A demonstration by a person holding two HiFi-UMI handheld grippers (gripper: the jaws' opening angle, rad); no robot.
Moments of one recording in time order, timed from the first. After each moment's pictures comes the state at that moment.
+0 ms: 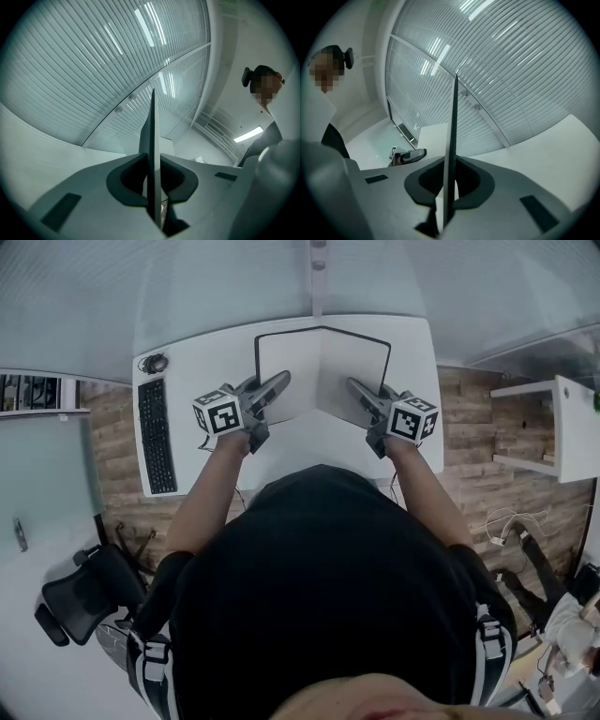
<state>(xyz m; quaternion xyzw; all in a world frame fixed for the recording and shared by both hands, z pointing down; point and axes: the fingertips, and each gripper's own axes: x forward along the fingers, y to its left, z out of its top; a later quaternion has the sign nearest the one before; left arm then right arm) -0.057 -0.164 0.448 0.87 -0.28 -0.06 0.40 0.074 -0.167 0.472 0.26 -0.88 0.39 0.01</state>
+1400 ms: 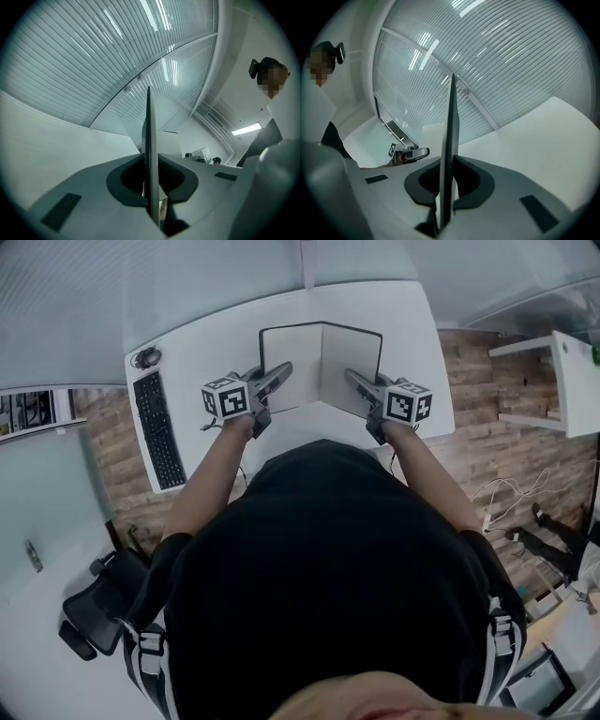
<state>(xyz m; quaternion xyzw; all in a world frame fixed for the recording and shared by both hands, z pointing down) -0.088 -0.125 0.524 0.87 -0.24 0.01 0.43 0.040 -0.108 0.534 0.31 -0.85 0.43 0.04</state>
